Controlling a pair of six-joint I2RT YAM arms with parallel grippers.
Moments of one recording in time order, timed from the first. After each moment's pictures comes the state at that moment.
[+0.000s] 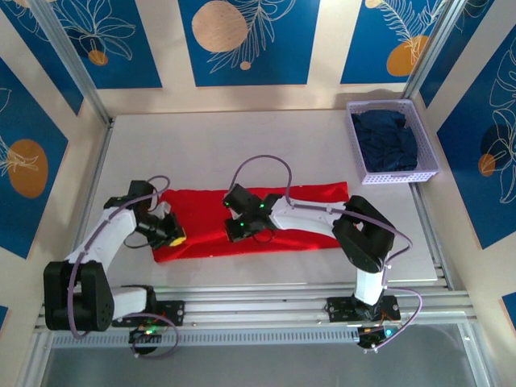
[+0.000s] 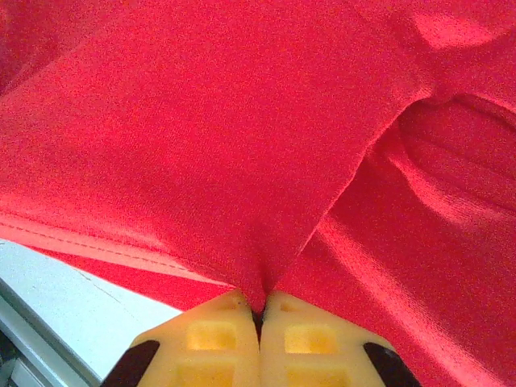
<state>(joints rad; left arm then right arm) -0.04 1.24 0.75 -0.96 0.51 -0.49 0.97 1.83 1.21 -0.48 -0.16 0.57</state>
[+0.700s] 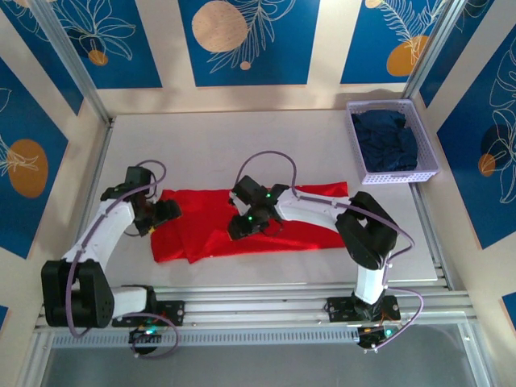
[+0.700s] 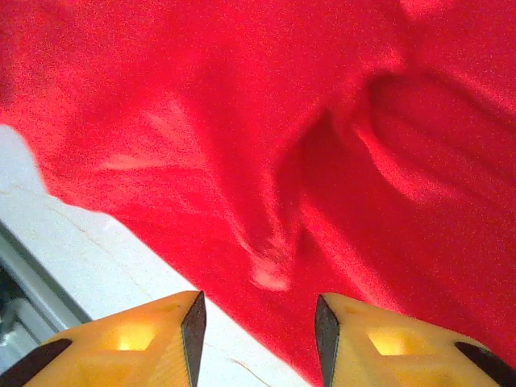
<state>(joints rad) -0.03 1.28 0.87 -0.86 0.11 -0.49 0.90 1.83 1.26 -0.56 -0.31 0.44</state>
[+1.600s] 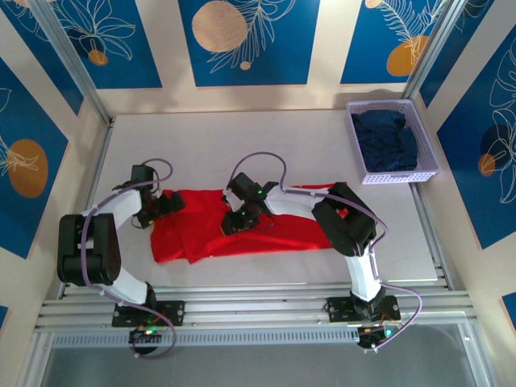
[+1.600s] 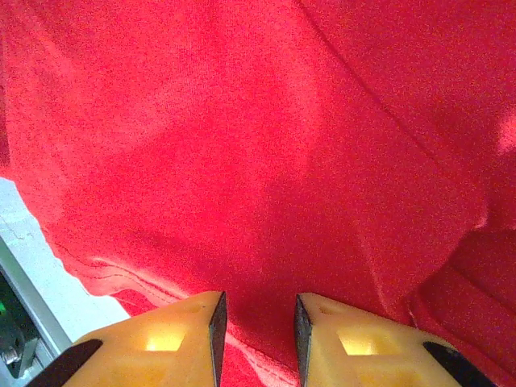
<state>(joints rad) 0.03 1.55 0.83 -0.54 0.15 -0.41 0.85 2.01 1.32 -0.45 -0.44 0.43</state>
